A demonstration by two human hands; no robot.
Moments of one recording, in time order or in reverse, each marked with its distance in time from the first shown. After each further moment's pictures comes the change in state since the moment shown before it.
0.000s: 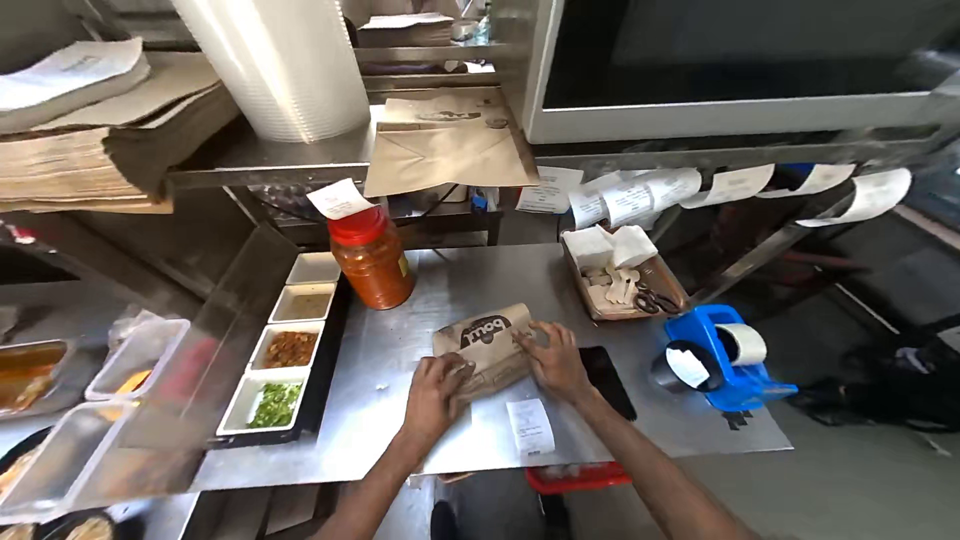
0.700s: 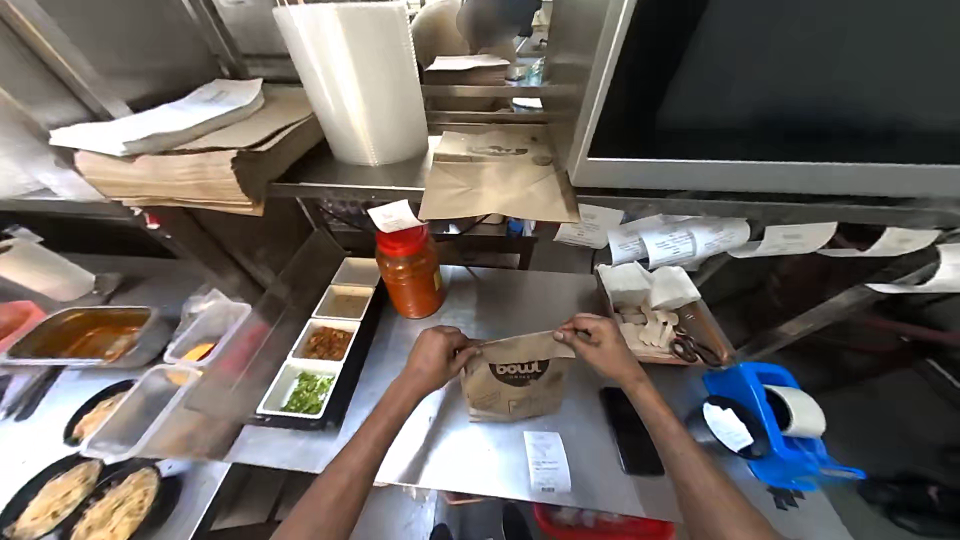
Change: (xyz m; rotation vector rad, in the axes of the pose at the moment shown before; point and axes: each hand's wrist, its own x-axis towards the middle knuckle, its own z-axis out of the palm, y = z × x) left_hand 0.090 -0.016 -0.088 -0.064 -0.141 -0.032; right_hand 0.111 0.005 -0.088 0.663 -0.110 0.084
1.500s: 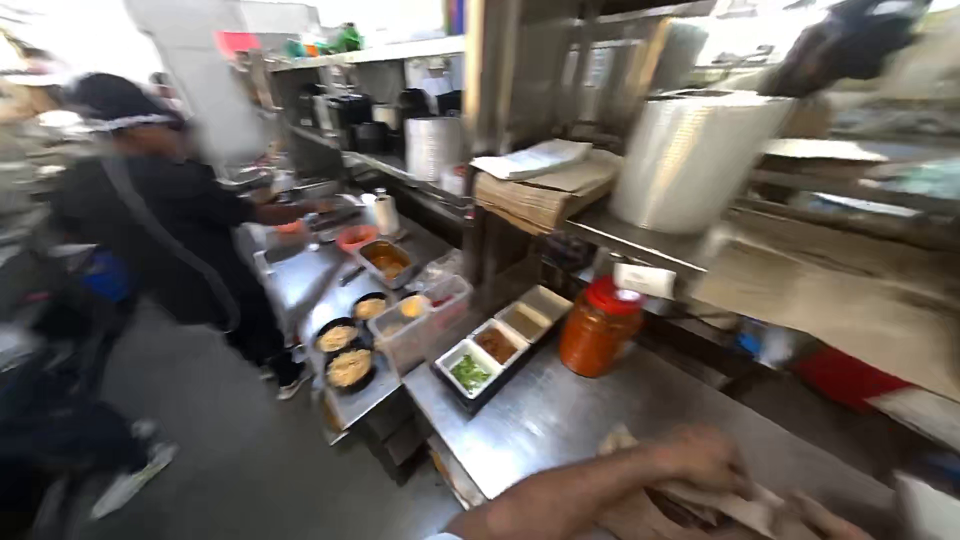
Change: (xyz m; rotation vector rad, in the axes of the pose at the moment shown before) left_hand 0.084 0.077 0.023 -0.260 -0.303 -0.303; right_hand 0.011 0.007 0.010 0.294 -0.237 -0.015
